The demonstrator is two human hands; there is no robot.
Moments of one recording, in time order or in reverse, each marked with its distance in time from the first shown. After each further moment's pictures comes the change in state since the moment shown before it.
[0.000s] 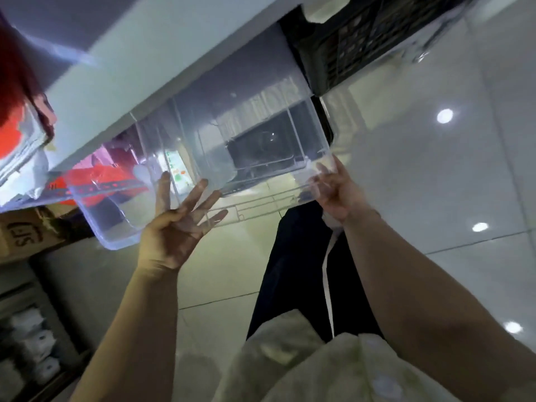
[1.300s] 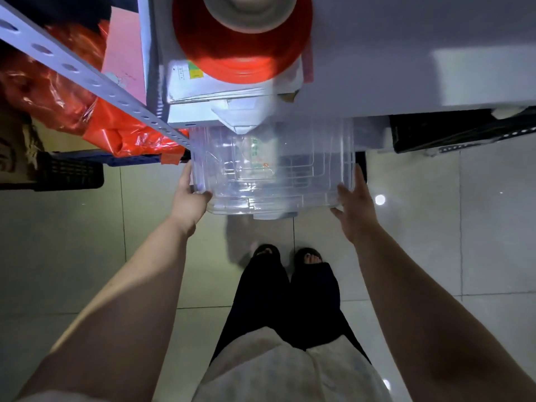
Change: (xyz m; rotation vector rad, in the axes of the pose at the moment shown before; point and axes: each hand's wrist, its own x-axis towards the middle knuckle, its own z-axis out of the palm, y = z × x) left_hand -0.019 0.078 -0.295 0.417 0.468 0.069; right_hand -0.036 0.210 0.200 -1.006 0.282 -0.341
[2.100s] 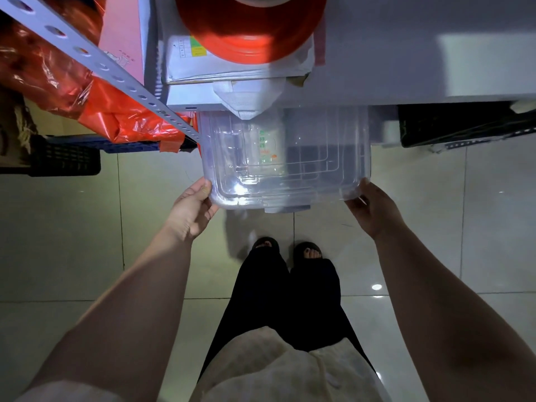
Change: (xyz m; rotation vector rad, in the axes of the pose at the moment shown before) left_hand -0.010 -0.028 0.003 -0.597 -0.081 -0.341; right_hand 0.025 0.018 -0.039 0.337 -0.047 0.096
